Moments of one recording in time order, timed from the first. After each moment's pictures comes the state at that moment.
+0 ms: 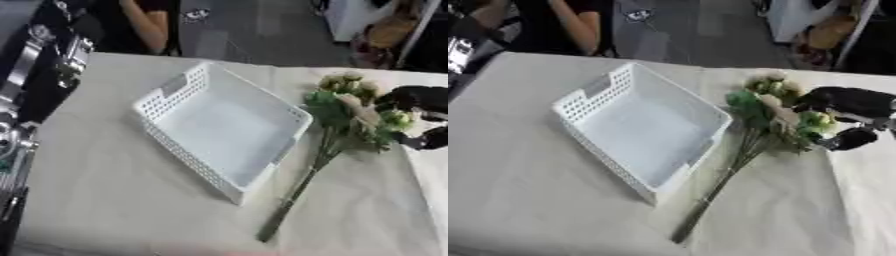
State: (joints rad) left arm -0.30 0.42 -0.04 -1.99 -0.22 0.01 -0.09; right arm -0.65 -0.70 0.11 -0.91 1.09 -0.89 0.22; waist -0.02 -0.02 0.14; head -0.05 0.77
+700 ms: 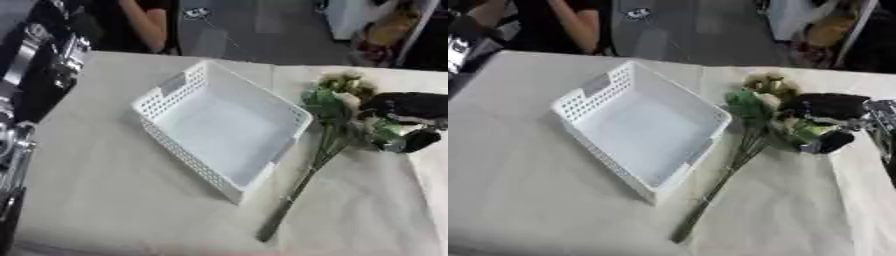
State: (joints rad) left arm -0.31 0.42 -0.05 -1.99 -0.22 0.00 -0.09; right arm -0.71 -0.64 0.11 -0.79 1.26 -0.90 0.18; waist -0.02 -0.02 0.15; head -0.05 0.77
